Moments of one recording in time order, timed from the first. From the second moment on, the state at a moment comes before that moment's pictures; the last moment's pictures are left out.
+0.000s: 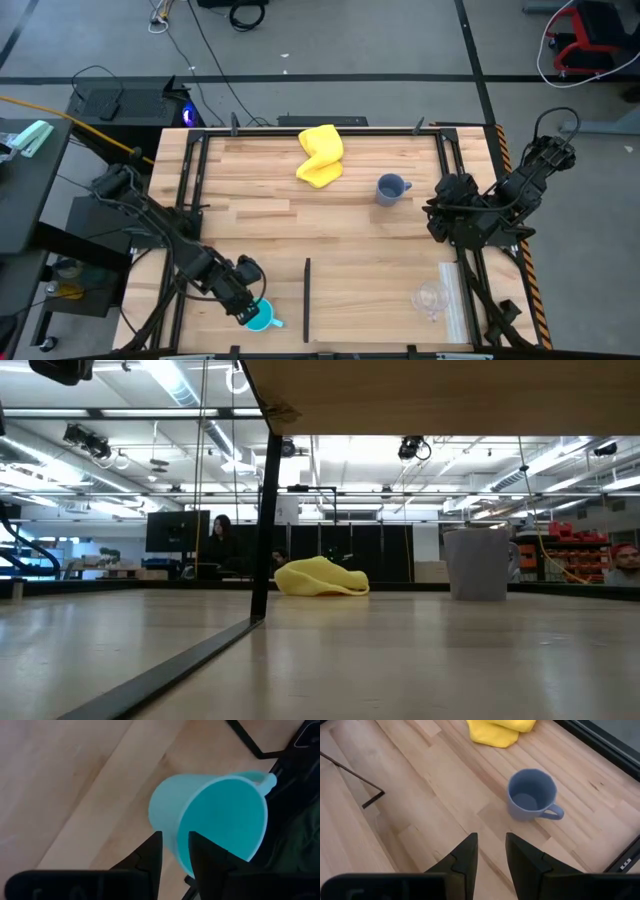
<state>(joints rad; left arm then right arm) -0.73 1.47 1.02 -0.69 -0.03 -1.38 0.68 1.07 1.30 -1.57 0.63 1.34</state>
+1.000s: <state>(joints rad) -0.66 1.54 1.03 -0.72 0.10 -1.09 0.68 1.07 1.30 -1.57 0.63 1.32</state>
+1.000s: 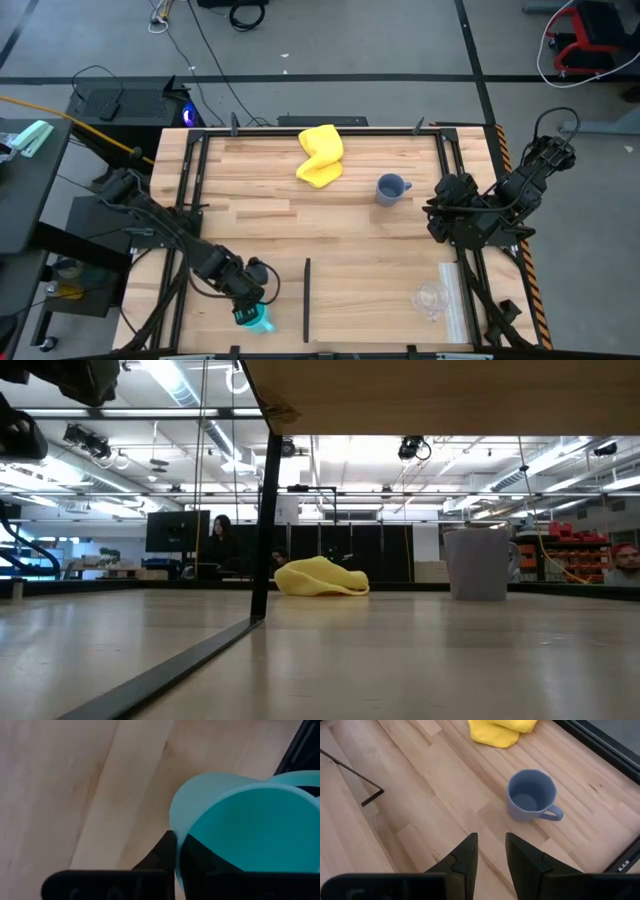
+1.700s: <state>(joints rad) -0.57 1.56 1.87 -1.38 -0.29 -0.71 0.68 1.07 1.30 -1.57 0.63 1.31</state>
